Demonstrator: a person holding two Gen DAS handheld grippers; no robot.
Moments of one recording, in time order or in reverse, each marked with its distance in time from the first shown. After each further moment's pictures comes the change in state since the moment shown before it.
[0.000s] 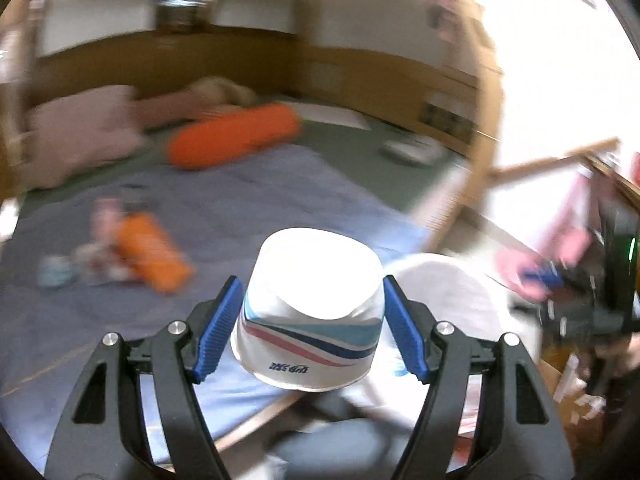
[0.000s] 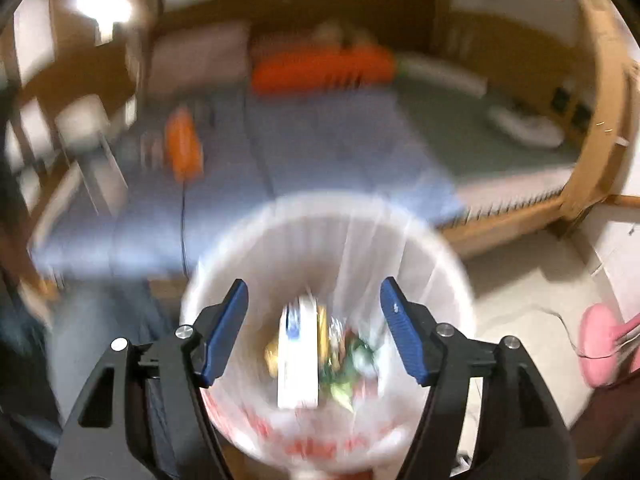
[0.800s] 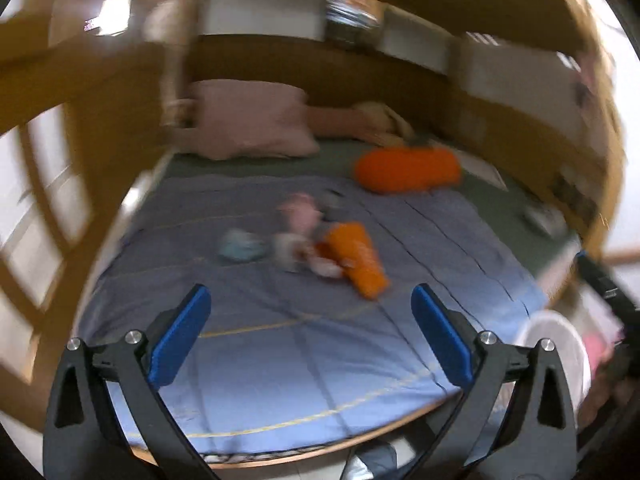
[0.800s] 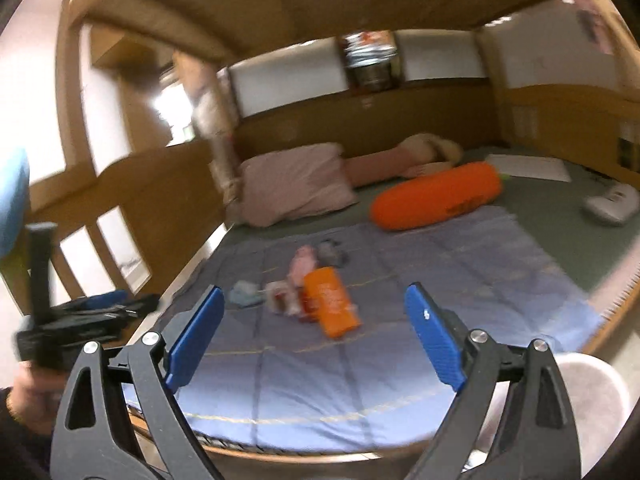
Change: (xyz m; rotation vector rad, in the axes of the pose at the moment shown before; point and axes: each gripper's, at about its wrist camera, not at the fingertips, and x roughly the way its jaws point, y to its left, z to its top) left arm -0.149 0.199 -0.049 -0.358 -0.162 0.521; right arm 0.043 0.191 0.075 -0.029 -0.288 0.302
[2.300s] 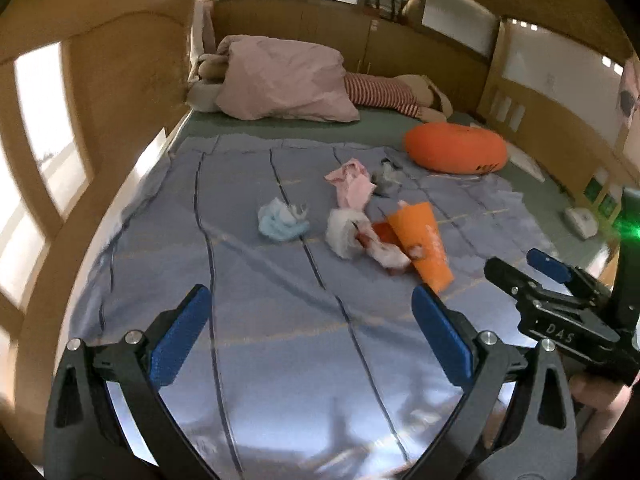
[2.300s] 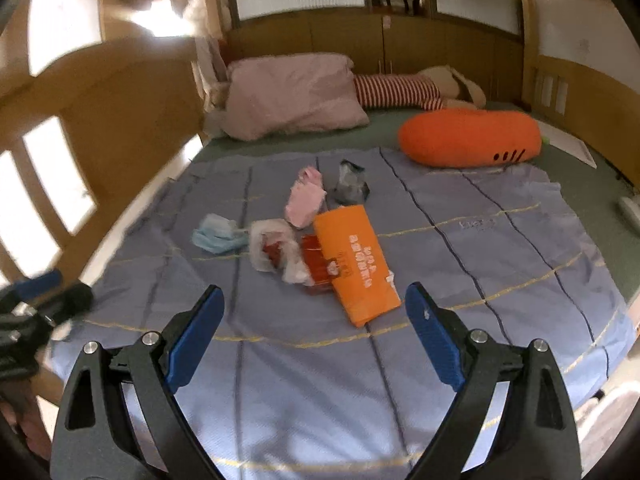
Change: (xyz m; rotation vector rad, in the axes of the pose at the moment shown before) left arm 0.121 0.036 0.009 0.013 0.148 0.066; right arm 0.216 0.045 -0.026 -0.087 0.312 -0.118
